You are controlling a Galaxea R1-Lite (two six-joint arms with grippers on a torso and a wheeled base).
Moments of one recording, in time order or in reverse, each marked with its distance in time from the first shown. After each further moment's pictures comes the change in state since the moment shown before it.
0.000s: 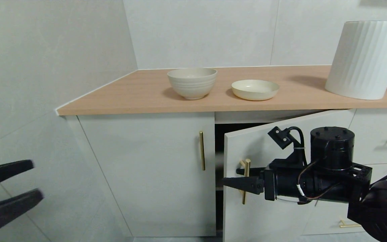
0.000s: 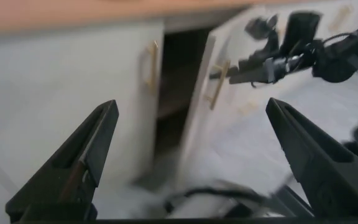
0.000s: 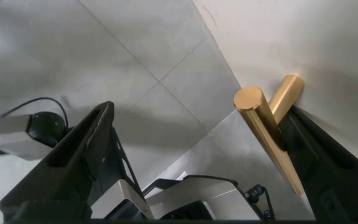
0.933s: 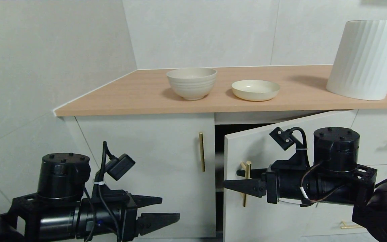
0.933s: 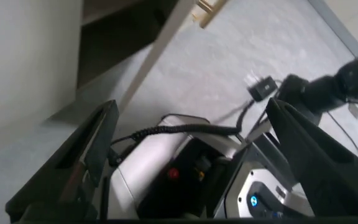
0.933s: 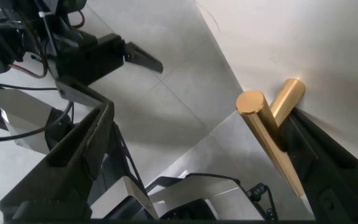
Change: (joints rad) left arm -0.300 0.758 0.279 -0.639 -0.043 -0.072; right arm 0.016 -0.023 0.016 -0.006 0.001 0.000
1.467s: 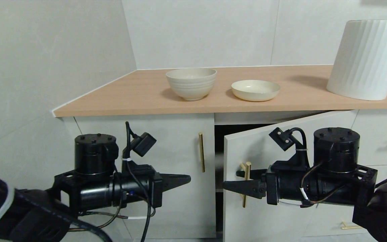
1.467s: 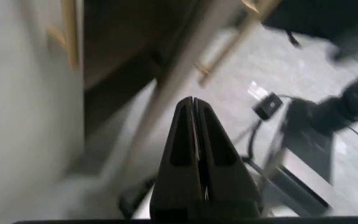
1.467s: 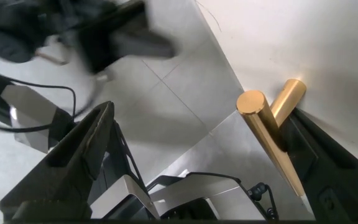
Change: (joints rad) left arm -0.040 0.204 -0.165 -0.228 0.003 -0.005; right arm 0.007 -0.003 0.000 0.002 0.002 -0.001
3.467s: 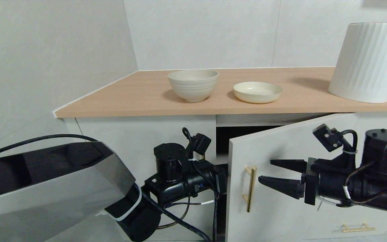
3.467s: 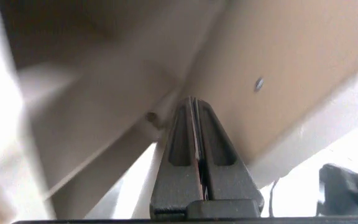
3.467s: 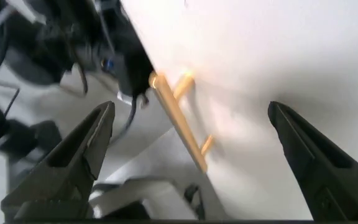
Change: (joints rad) left arm -0.258 0.421 -0.254 -0.448 0.236 -0.165; right arm -0.243 -0.158 0.185 -0.015 -0.041 -0.270
